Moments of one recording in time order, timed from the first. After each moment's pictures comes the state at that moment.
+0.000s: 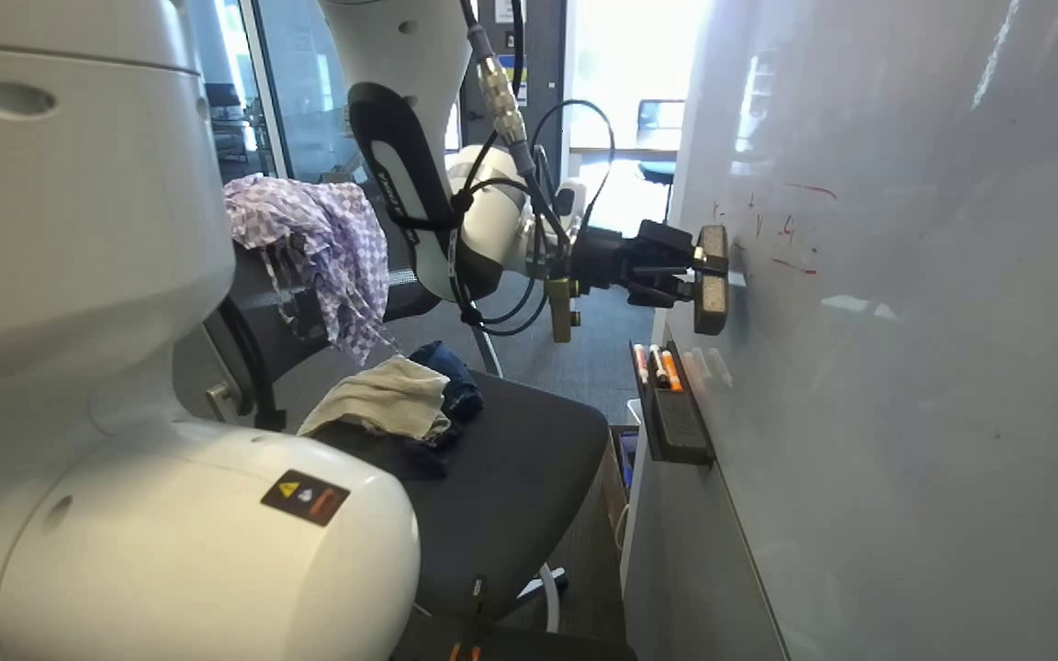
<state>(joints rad) -0.07 0.09 -0.07 -2.33 -1.51 1.62 1.43</state>
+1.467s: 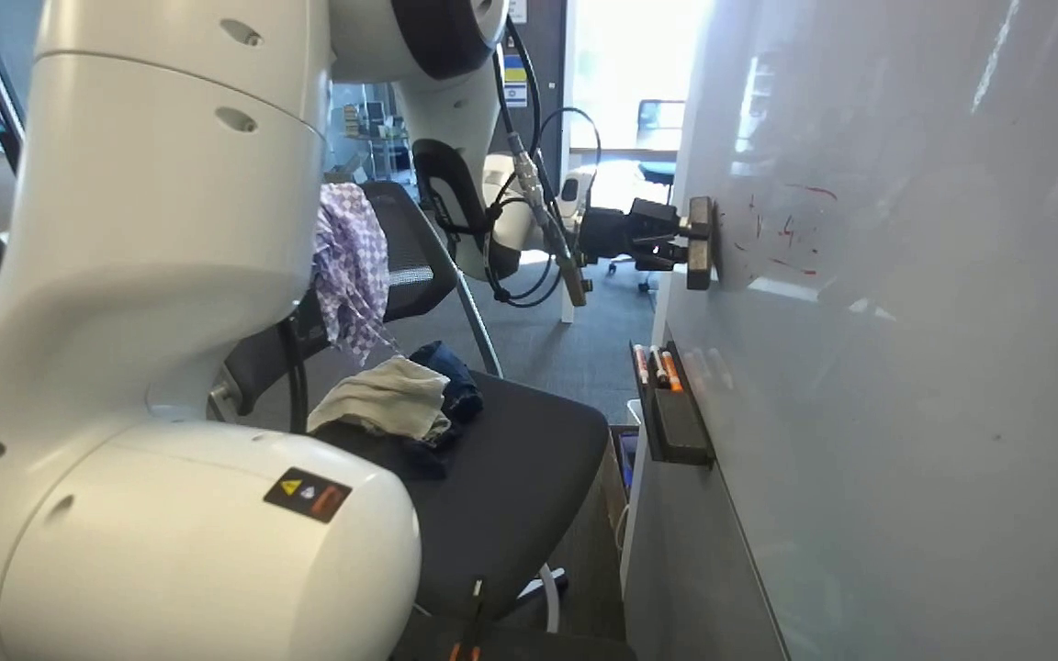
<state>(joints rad) -0.05 0.48 -0.05 -1.81 -1.47 1.45 1.39</state>
